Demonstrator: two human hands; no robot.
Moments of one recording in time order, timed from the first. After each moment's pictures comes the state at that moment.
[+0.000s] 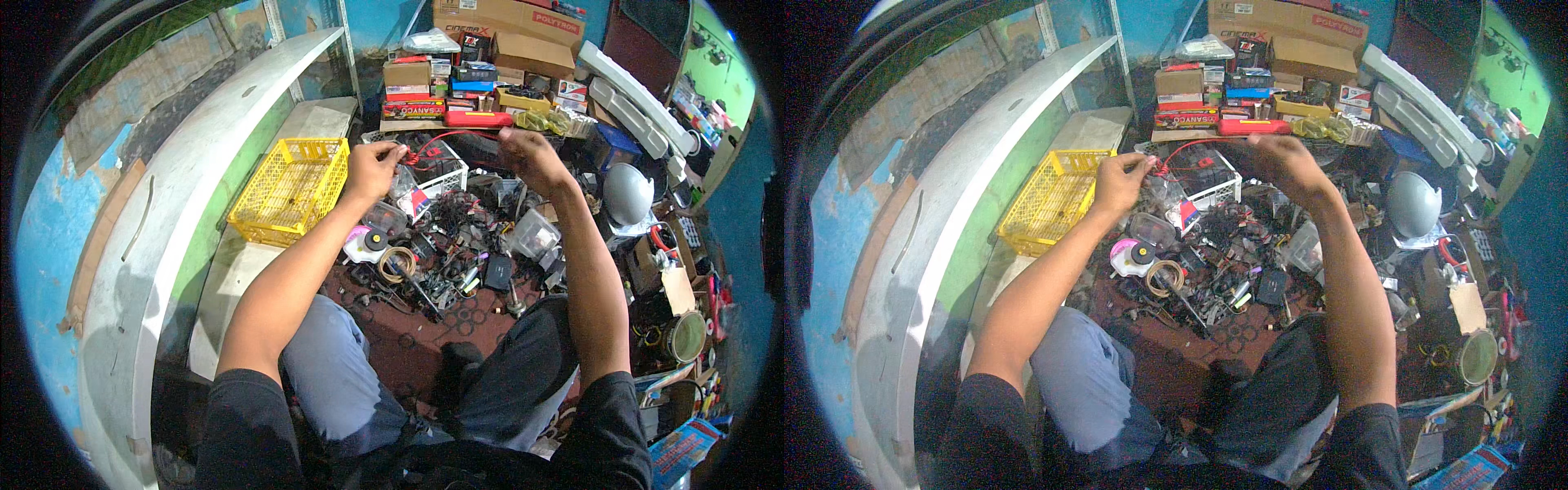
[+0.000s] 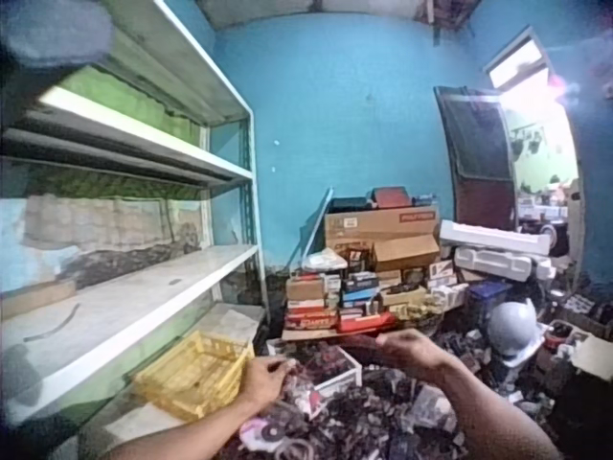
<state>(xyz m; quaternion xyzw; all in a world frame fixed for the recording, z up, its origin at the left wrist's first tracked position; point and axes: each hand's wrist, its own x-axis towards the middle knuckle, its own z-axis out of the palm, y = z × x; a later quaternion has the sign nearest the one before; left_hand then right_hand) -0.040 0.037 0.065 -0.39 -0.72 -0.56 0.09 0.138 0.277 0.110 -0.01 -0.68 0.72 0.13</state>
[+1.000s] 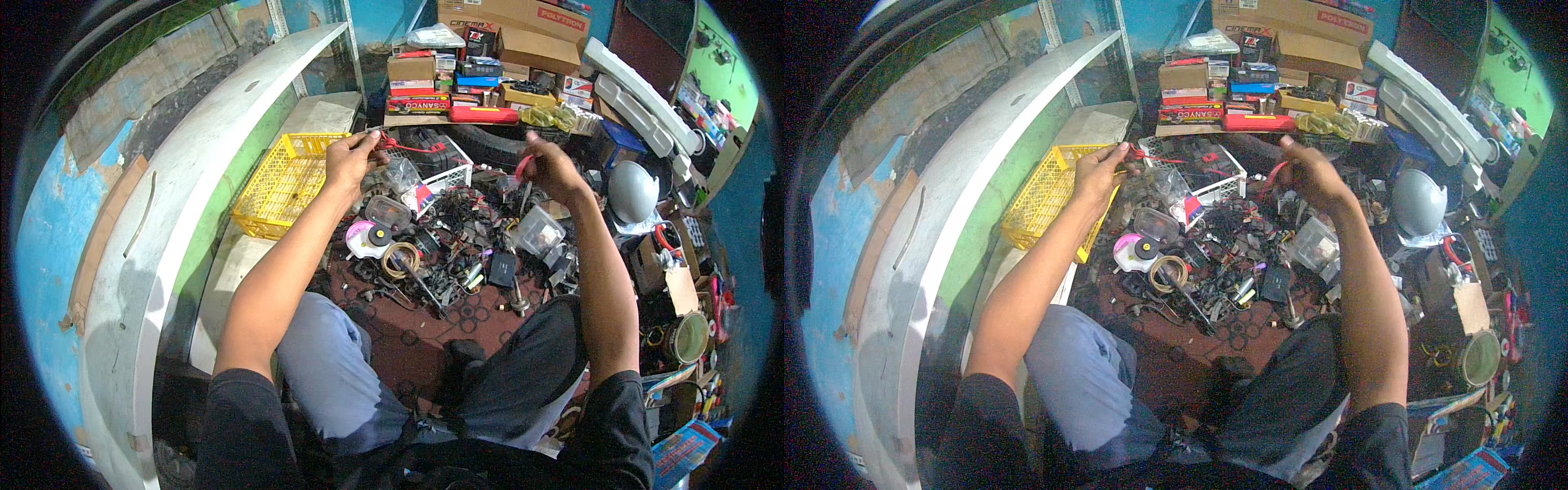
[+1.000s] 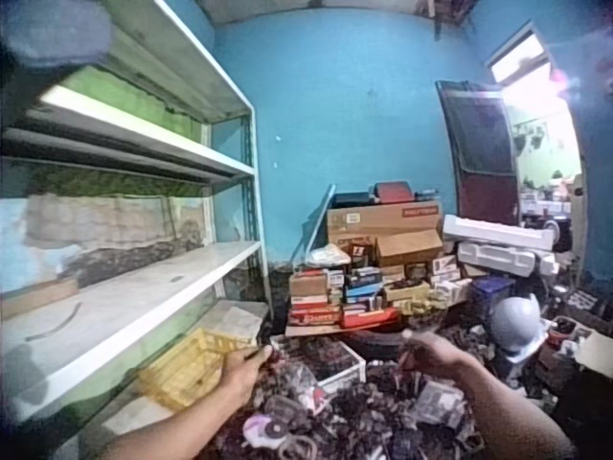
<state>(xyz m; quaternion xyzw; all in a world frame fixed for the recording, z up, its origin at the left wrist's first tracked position) -0.064 0.015 0.068 -0.23 -0.56 -0.78 -0.16 0.155 0.303 0.088 -0.13 -0.68 0.71 0.13</state>
